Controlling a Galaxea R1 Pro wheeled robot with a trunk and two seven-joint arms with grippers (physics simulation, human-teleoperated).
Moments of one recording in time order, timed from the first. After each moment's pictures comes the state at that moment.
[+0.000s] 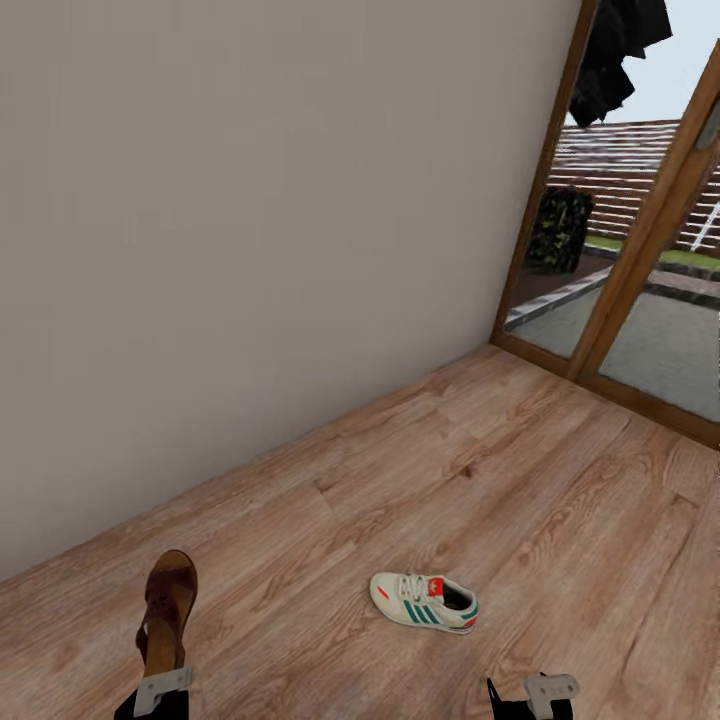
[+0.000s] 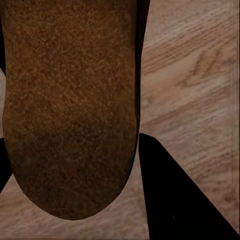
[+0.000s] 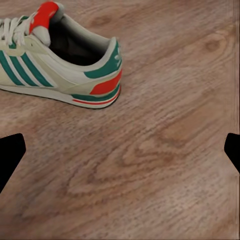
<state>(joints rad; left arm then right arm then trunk) -0.31 0.13 0.03 -0.24 0.18 -0.46 -0.03 -0.24 -0.07 -0.06 -0.37 0.11 -0.46 0.00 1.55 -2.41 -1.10</state>
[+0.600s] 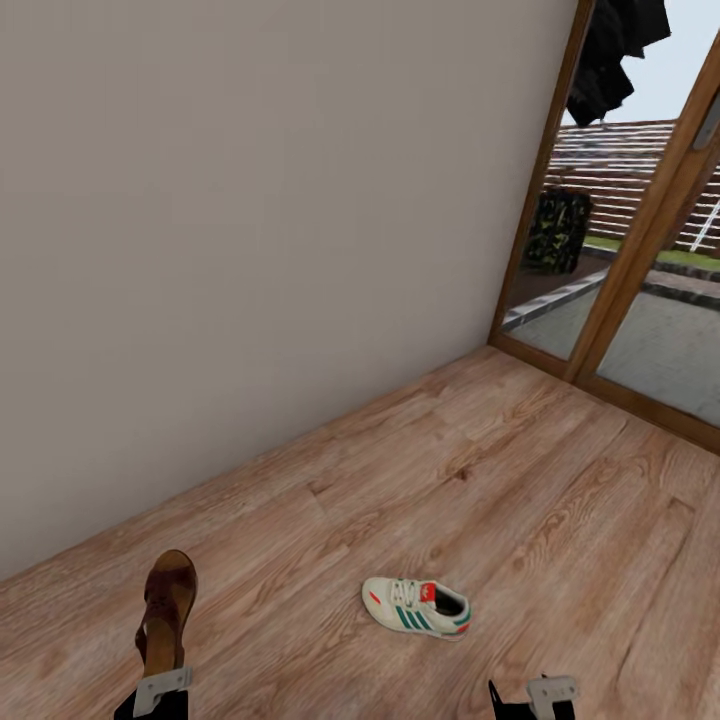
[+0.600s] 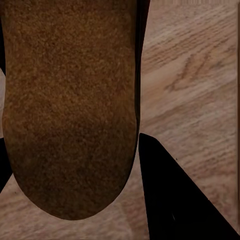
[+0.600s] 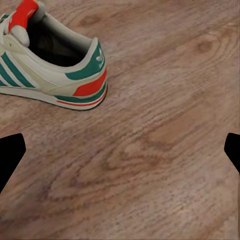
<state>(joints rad) -0.31 0.13 0.03 -0.24 0.18 -0.46 -0.02 -0.24 -0.08 -0.06 -0.36 0.12 -0.46 0.00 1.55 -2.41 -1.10</state>
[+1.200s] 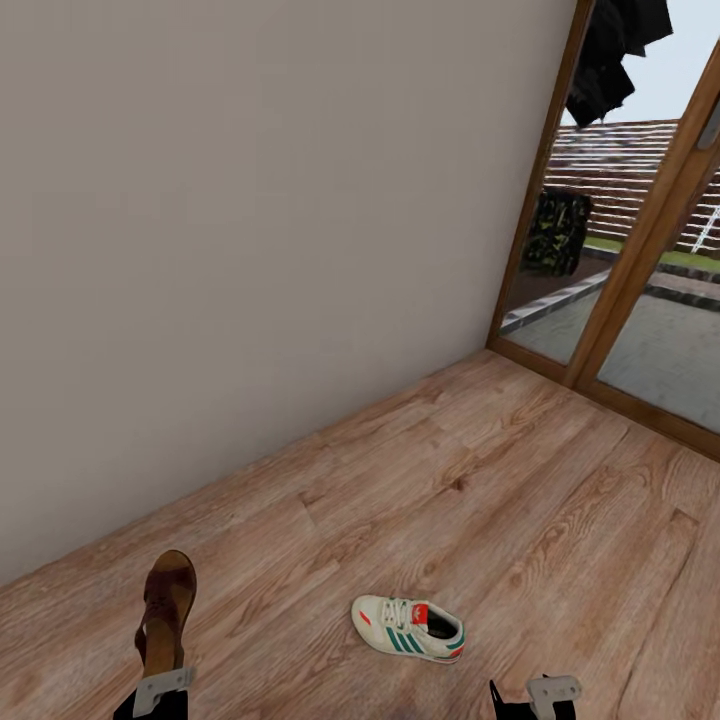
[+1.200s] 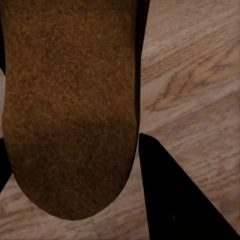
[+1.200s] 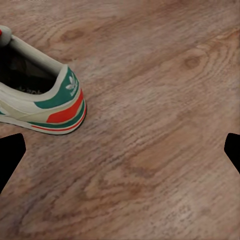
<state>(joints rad) -0.31 0.13 0.03 -0.24 0.18 -0.46 -0.02 -0.24 -0.08 -0.06 -0.36 0.12 -0.46 0.00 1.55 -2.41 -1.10</state>
